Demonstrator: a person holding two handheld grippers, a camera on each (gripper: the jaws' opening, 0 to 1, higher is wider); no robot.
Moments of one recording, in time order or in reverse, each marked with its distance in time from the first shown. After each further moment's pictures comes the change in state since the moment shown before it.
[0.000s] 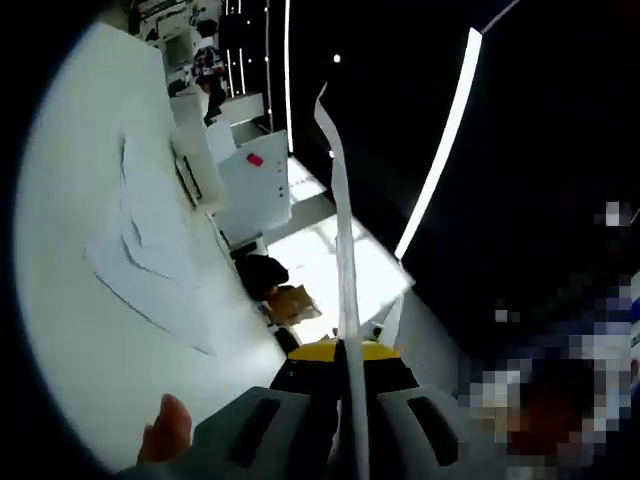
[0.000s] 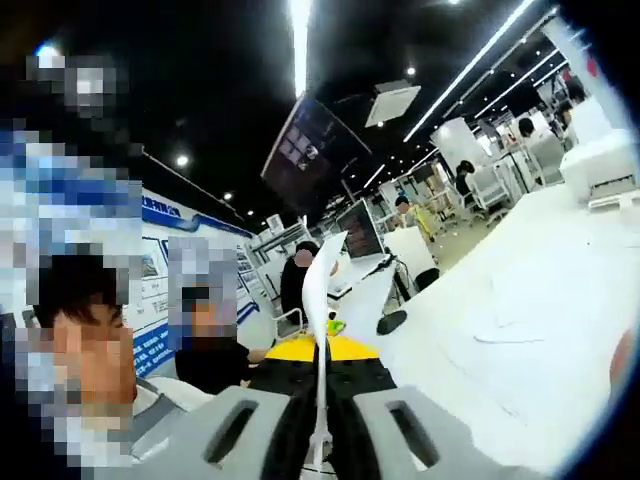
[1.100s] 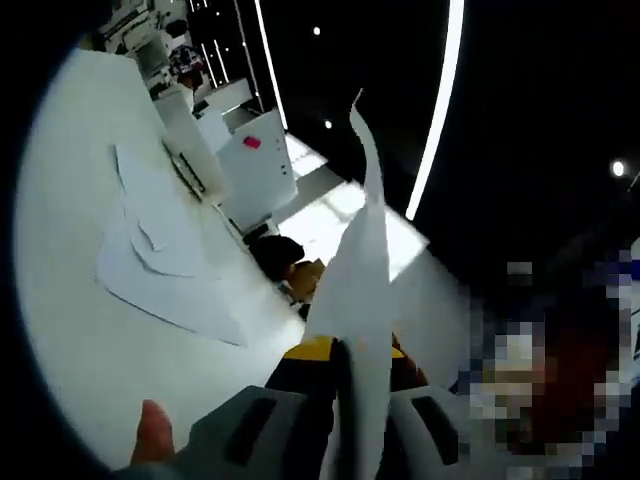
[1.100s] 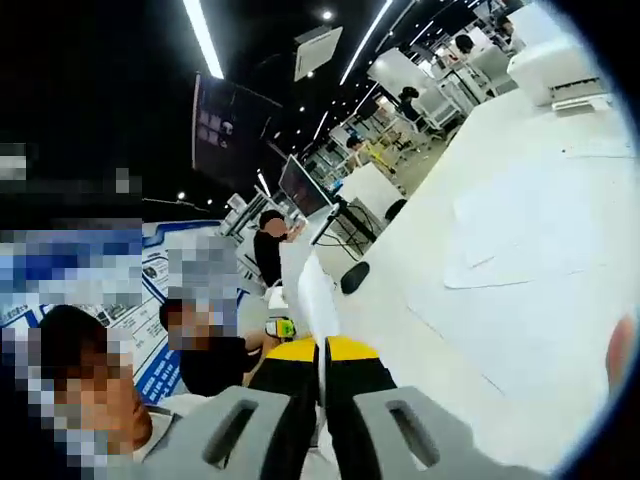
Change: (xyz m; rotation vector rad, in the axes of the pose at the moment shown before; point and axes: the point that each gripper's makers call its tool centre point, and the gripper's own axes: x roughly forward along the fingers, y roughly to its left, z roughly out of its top) left arm 0.001 0.032 -0.018 0.141 0.149 0.065; right arm 0.030 -0.077 -0.021 0.291 0.208 -0.112
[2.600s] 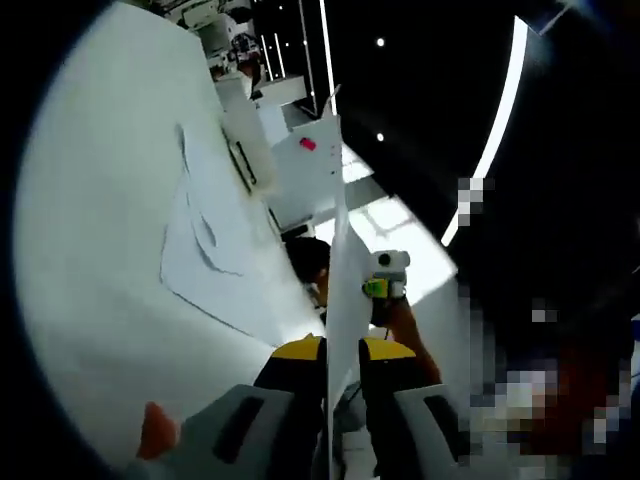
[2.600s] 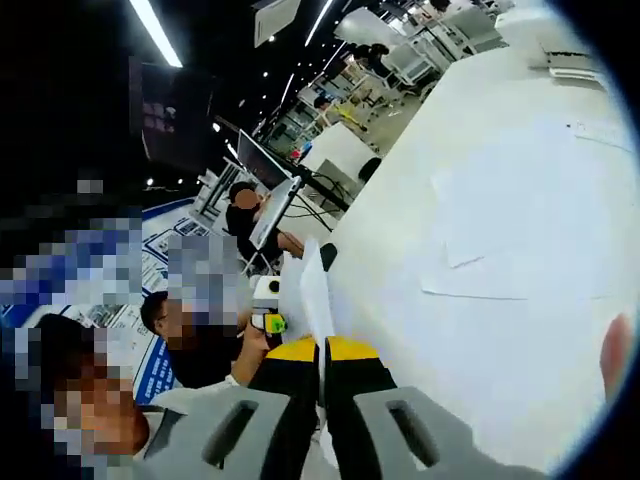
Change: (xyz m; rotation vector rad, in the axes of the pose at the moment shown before) left arm -0.017 0.068 0.032 -0.177 -0.034 0.148; right arm 0.055 -0.051 0.023 0.098 0.200 -0.083
